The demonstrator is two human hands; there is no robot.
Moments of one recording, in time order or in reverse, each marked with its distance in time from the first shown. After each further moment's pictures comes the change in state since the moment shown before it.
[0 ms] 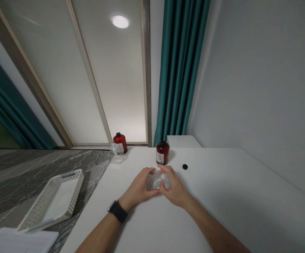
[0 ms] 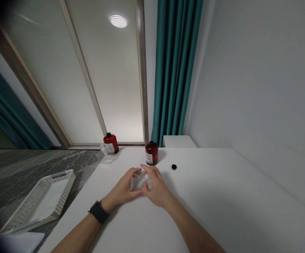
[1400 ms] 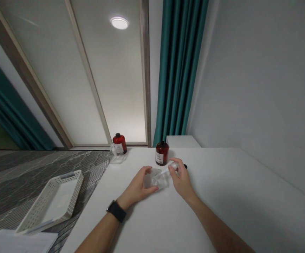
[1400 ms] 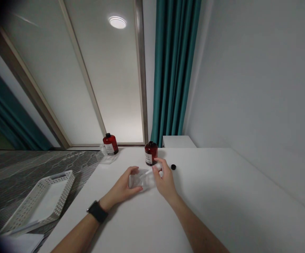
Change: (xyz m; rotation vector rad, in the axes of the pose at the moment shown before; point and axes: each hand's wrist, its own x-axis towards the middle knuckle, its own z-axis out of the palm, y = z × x) left_hand -0.002 -0.003 -0.002 -0.018 0.030 -0.158; right_hand 0.010 0.013 -0.014 0.119 0.312 0.298
